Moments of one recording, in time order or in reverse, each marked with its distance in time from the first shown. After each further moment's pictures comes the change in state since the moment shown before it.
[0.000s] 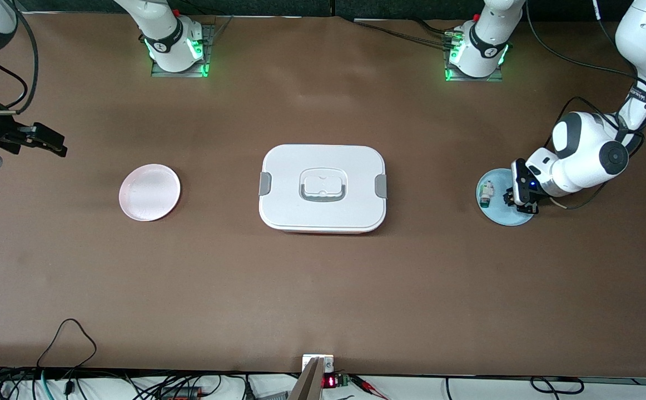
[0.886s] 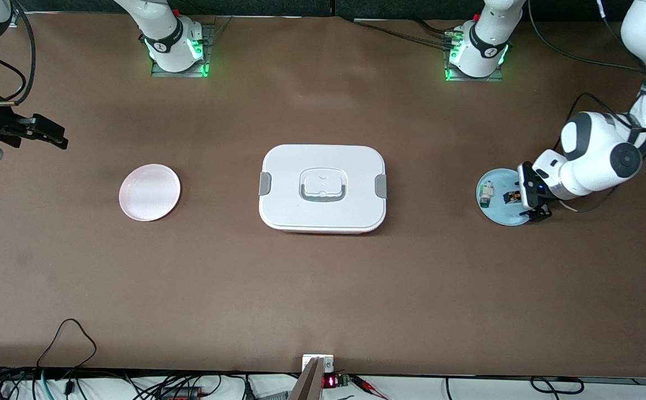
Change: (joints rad) left arm 0.000 -0.044 -0.035 0.110 0.000 -0.173 -0.076; right arm 0.000 -0.004 0.004 0.014 0.005 -0.050 -0.007
